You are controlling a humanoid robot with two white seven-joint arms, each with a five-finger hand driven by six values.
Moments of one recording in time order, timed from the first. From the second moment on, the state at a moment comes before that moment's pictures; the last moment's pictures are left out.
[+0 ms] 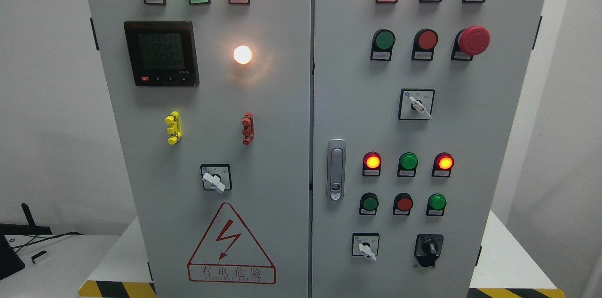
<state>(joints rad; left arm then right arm) -0.04 -0.09 0.08 0.06 0.00 -0.16 0.05 0.31 0.05 -0.06 -0.20 0.07 -0.17 0.16</state>
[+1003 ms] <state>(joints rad) -0.04 -0.09 0.08 0.06 0.00 -0.16 0.05 0.63 0.03 -0.05 -0.56 0.06 -0.10 0.20</state>
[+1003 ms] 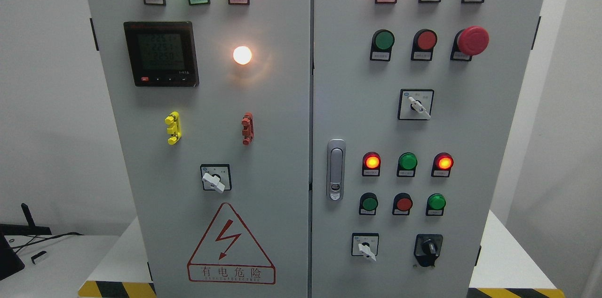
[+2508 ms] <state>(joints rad) -0.04 -0.09 0.08 0.06 0.00 -0.16 0.05 1.04 -0.11 -0.11 -1.49 -0.17 -0.36 0.20</state>
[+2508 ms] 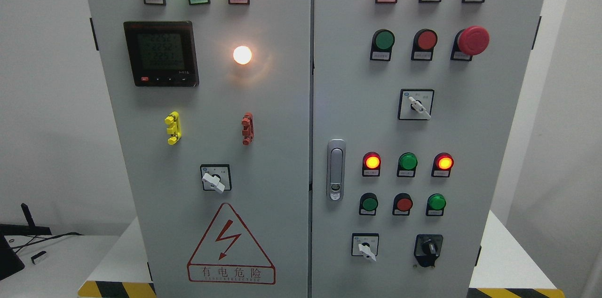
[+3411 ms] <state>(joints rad) -0.04 -0.09 0.08 0.06 0.00 -0.16 0.05 1.20 -0.18 -0.26 -1.81 -0.31 -0.60 0.20</state>
